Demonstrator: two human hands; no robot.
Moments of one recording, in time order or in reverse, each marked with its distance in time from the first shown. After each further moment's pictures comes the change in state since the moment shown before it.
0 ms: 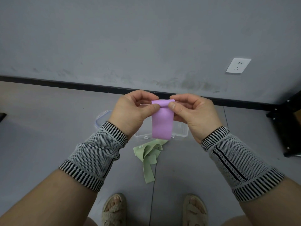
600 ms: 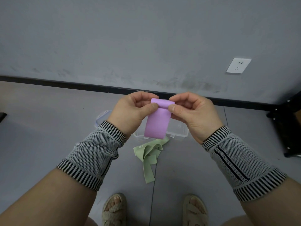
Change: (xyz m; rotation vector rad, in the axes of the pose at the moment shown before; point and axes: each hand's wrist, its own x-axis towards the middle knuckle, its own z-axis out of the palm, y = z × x) left_hand -0.001 0.001 -0.004 0.013 -0.051 -0.051; right_hand 0.000 0.001 -0.001 0.028 -0.061 -0.047
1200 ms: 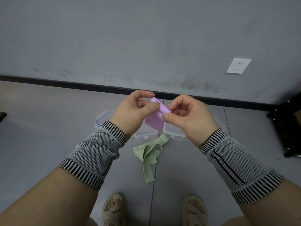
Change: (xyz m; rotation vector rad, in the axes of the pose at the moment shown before) left_hand 0.005 -0.008 -0.001 0.037 -0.007 -0.044; right_hand -0.004 0.003 0.004 -0.137 -0.083 -0.039
